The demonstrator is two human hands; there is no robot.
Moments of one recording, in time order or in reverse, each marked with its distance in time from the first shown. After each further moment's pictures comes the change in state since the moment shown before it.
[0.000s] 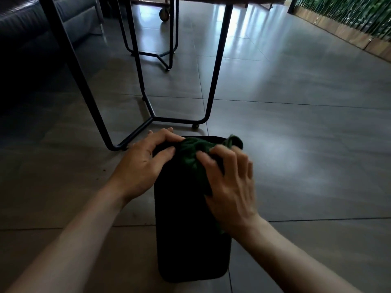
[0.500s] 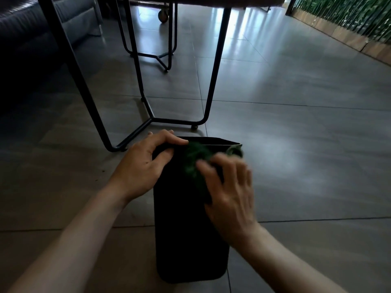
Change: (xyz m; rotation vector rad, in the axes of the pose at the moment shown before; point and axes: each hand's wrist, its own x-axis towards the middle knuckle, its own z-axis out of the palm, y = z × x) left_hand -0.001 0.005 0.002 0.062 0.023 0.041; right_hand -0.014 -0.003 -0.004 0.002 -0.011 -0.021
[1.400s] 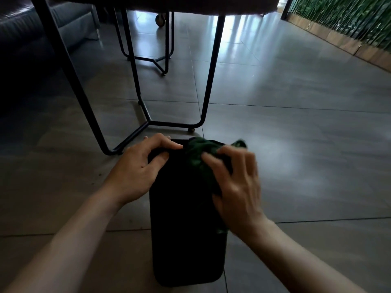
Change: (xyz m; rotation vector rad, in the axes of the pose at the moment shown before) left_hand 0.001 -0.002 -0.002 -0.012 -0.026 0.047; right_hand 0.014 0.024 -0.012 0.053 0.040 0.014
